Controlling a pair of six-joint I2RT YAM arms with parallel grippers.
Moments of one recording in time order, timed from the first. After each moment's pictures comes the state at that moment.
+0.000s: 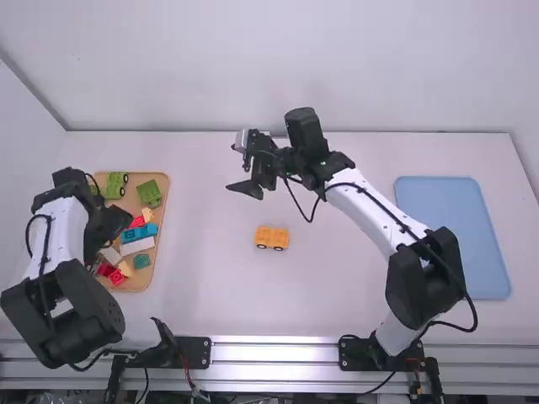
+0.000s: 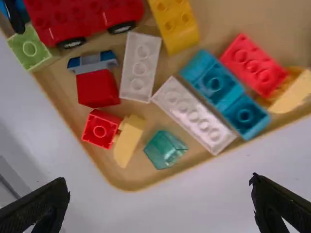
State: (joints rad) left arm 0.56 1.49 1.11 -1.05 -0.09 -0.54; right arm 0.52 1.76 1.43 -0.20 -0.88 -0.60
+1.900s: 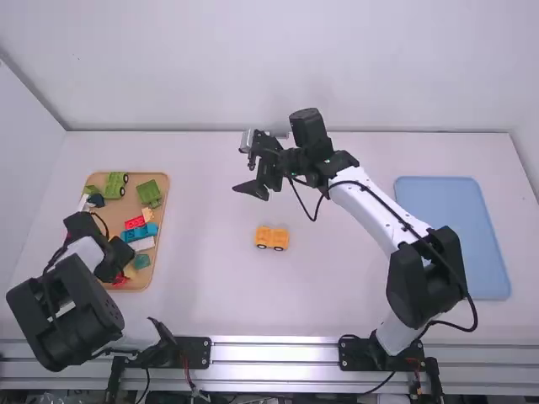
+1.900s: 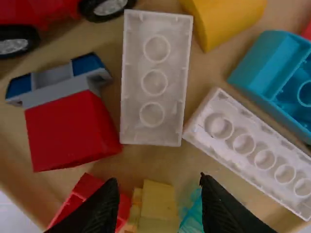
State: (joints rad) left arm 0.69 1.49 0.67 -0.45 -0.01 -0.32; right arm 0.49 1.76 1.43 -0.28 -0.87 -0.60
